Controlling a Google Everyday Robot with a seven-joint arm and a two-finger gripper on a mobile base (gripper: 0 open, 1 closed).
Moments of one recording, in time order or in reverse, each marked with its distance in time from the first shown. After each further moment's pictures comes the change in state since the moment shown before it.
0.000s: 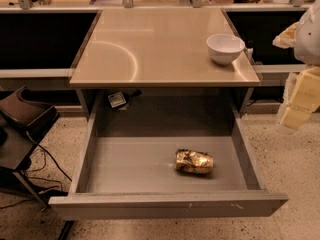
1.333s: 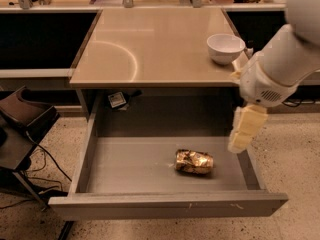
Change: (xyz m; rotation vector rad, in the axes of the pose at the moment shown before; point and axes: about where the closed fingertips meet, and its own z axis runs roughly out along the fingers) arm -0.026 0.005 0.118 -0.094 -0.089 -0.050
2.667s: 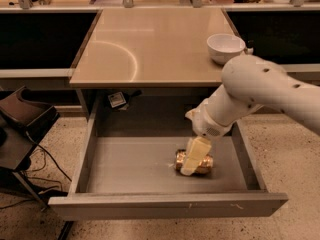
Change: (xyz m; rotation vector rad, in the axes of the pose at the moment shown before) arm -0.049 0.022 0.160 -0.166 -0.174 0.015
